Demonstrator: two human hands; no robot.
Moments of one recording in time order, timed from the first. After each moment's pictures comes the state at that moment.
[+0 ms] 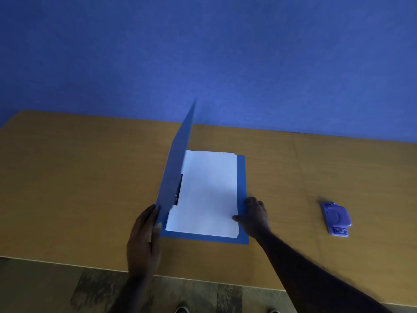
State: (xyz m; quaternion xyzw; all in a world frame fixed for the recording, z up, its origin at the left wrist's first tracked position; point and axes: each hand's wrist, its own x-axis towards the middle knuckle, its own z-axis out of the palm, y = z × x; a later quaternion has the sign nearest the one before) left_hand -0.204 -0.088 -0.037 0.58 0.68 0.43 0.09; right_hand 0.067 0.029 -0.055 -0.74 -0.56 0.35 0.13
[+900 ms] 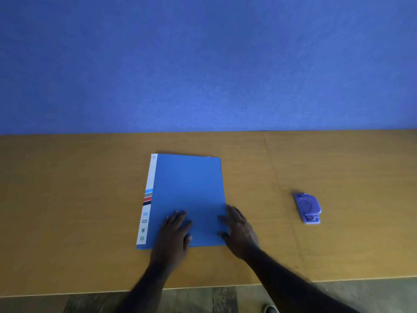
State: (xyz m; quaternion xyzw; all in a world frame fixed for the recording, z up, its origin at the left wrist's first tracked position) left_hand -0.139 -0.037 -0.076 0.78 0.61 0.06 0.10; right_hand 0.100 -0.014 -0.071 -0.61 -0.75 0.23 0.09
